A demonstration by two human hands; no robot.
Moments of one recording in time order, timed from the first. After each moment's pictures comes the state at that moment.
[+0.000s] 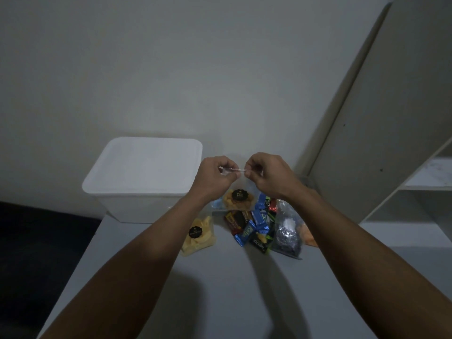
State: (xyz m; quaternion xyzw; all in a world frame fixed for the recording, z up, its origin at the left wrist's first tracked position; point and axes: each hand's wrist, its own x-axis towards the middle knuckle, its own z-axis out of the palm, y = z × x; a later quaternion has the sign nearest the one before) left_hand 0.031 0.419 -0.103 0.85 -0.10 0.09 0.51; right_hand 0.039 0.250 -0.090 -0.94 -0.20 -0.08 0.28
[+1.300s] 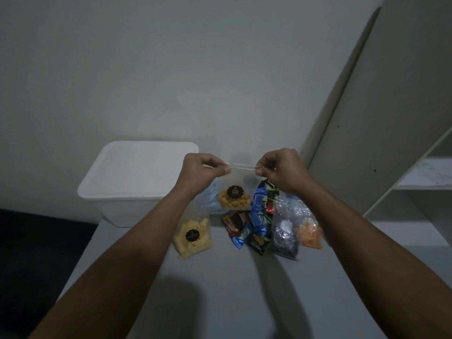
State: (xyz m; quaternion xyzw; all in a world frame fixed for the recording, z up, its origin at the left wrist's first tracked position) left_hand 0.040 0.437 -0.093 0.81 -0.05 0.07 0.58; right_hand 0.044 0.223 -0.078 -0.93 -0.13 -0.09 0.33
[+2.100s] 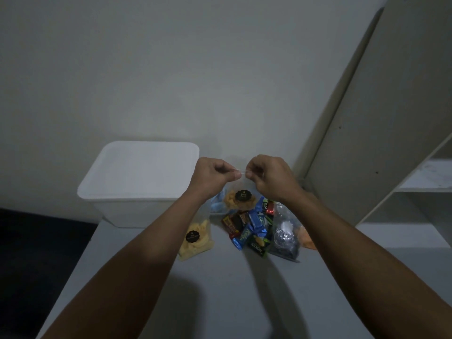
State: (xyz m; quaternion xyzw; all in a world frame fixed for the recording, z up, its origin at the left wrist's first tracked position) left_hand 0.042 0.417 -0.097 0.82 -0.05 0.04 0.57; right_hand 0.041 0.243 -0.093 -0.93 -0.19 -0.13 0.27
